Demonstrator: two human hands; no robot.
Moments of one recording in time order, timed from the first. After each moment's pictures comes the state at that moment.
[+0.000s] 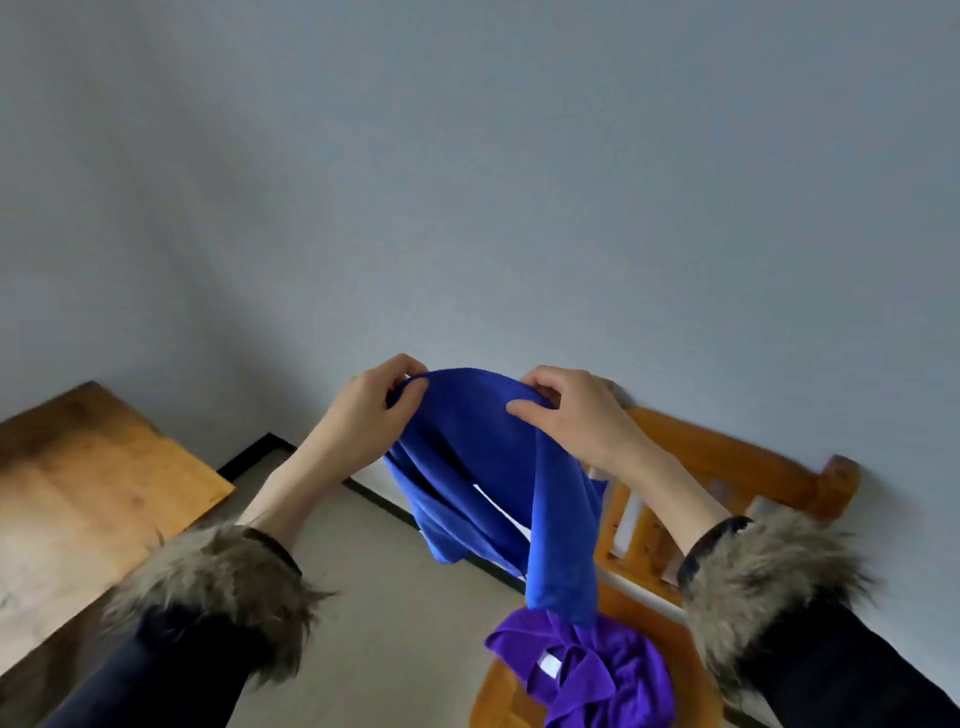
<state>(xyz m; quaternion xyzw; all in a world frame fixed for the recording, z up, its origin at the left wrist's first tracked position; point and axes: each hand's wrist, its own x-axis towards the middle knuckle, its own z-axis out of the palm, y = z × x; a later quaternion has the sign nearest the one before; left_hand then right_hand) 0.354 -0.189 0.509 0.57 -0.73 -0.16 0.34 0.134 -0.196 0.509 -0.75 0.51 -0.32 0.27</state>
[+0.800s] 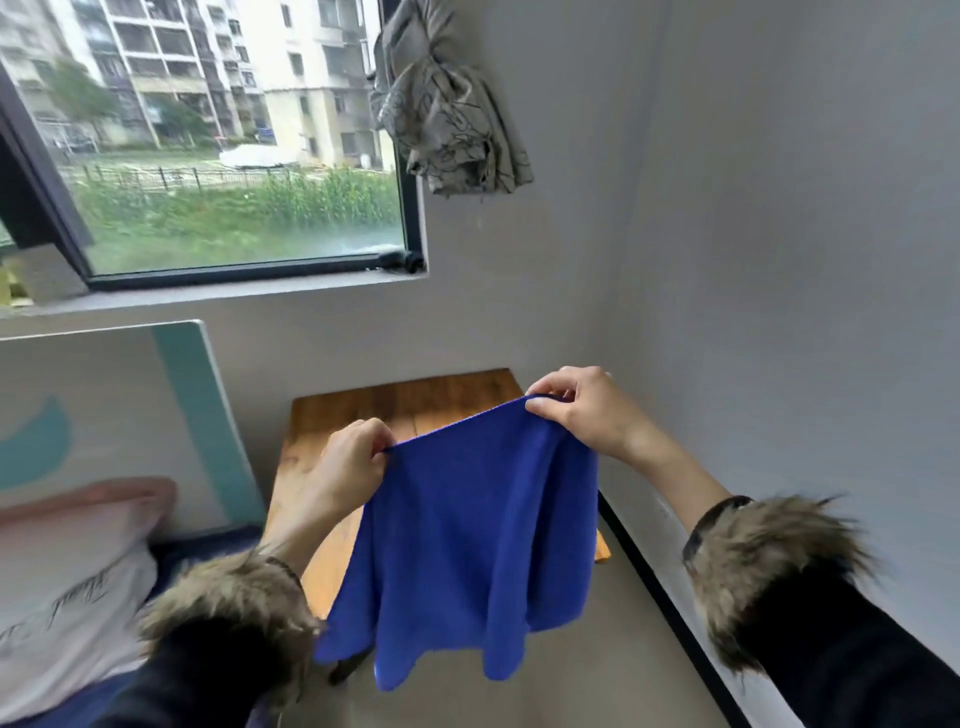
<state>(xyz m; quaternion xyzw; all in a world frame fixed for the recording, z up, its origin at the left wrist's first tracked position) 0.910 -0.064 0.470 0.87 -0.39 -0.01 0.29 0.725 -0.251 0.536 -0.89 0.21 -0.21 0.36</state>
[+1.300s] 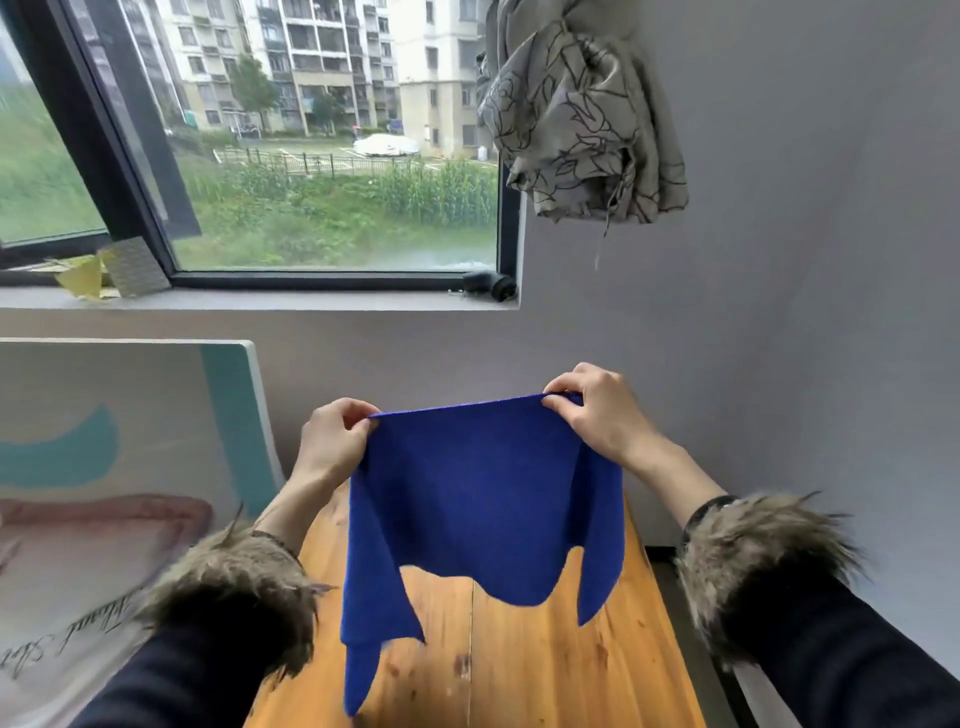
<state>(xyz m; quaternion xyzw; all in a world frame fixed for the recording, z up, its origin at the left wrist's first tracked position) 1.116 -0.160 0.473 0.86 -0.13 0.00 0.49 0.975 -0.401 0.516 -0.94 0.14 -0.20 0.26</state>
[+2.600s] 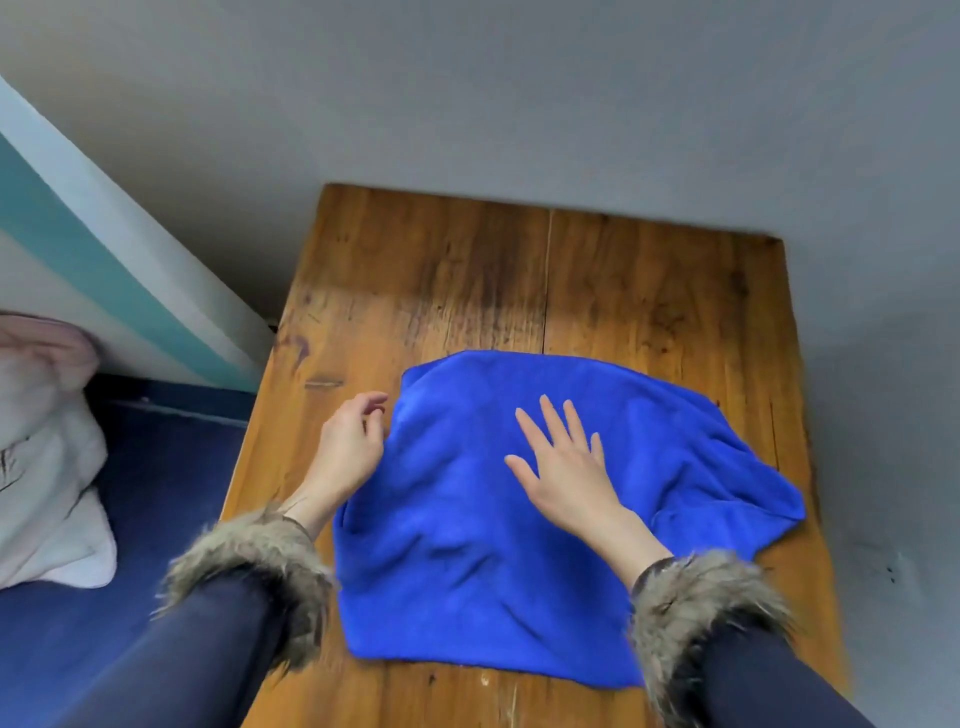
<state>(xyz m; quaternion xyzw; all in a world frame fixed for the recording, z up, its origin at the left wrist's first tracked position) 1.278 -0.185 0.123 0.92 -0.06 -0.20 0.34 1.158 -0.389 0.136 -0.94 0.16 0.24 0.20</state>
